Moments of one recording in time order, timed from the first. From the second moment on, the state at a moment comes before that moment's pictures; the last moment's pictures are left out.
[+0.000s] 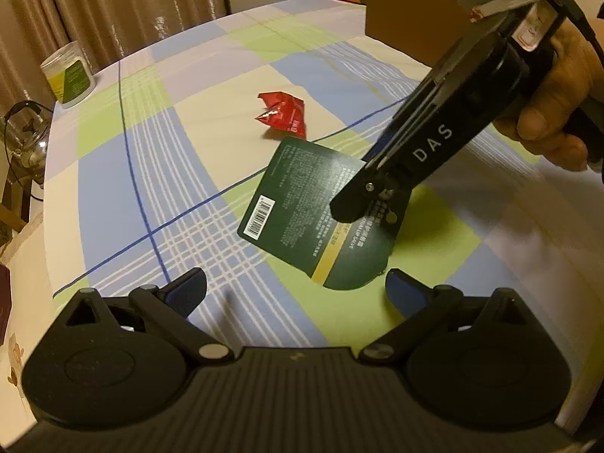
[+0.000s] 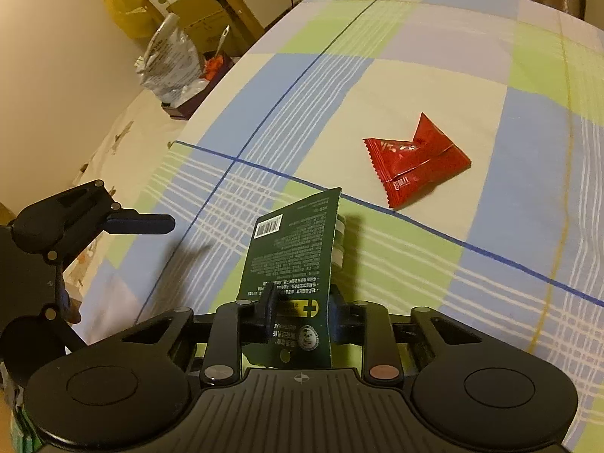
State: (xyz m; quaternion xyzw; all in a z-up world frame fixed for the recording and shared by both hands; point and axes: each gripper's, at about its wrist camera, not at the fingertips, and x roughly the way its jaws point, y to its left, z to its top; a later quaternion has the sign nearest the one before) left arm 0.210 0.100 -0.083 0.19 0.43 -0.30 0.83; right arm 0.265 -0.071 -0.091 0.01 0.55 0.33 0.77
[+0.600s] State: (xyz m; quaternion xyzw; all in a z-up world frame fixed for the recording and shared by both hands) left arm 0.217 0.092 -0.074 0.17 0.42 -0.30 0.84; right arm 0.195 -0.064 -0.053 -0.31 0.43 0.33 0.78
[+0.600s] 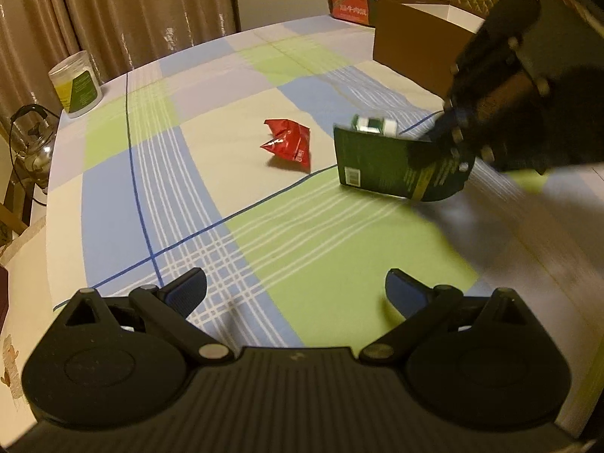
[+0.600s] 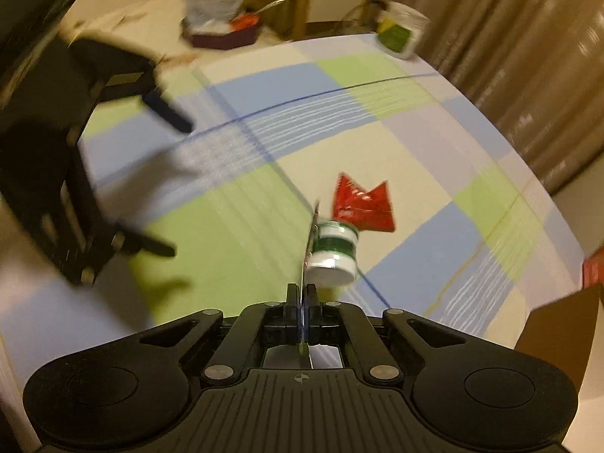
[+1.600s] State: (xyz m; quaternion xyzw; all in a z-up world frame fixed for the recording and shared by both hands) left arm 0.213 0.135 -0.084 0.18 0.43 -0.27 0.84; right arm 0.221 -0.081 -0.100 0.19 0.57 0.11 0.79
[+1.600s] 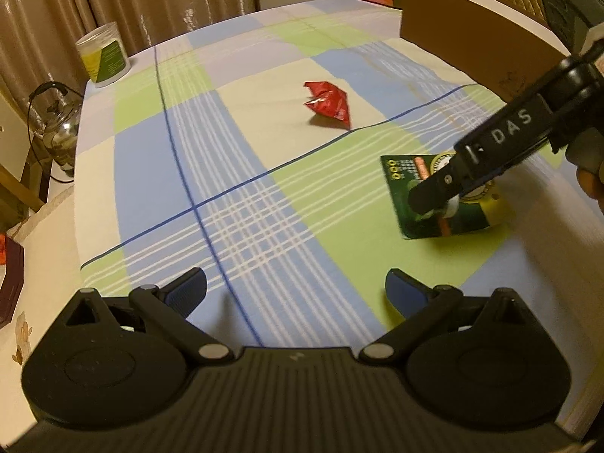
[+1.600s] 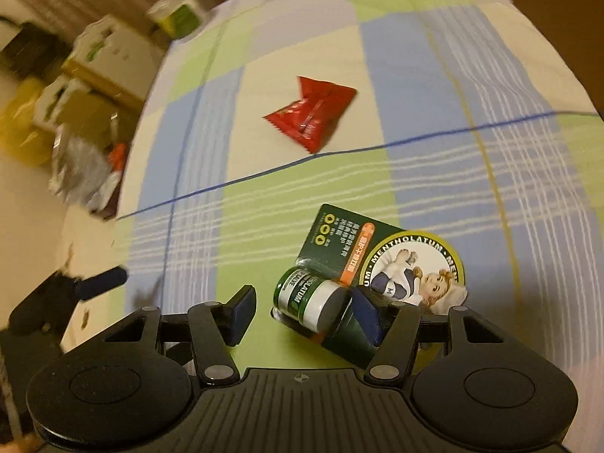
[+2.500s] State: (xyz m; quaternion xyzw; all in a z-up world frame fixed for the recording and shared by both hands) left arm 0.230 0.120 -0.085 0.17 0.43 -0.29 0.84; right arm 0.203 -0.083 -0.095 -0.04 0.54 0.15 0.83
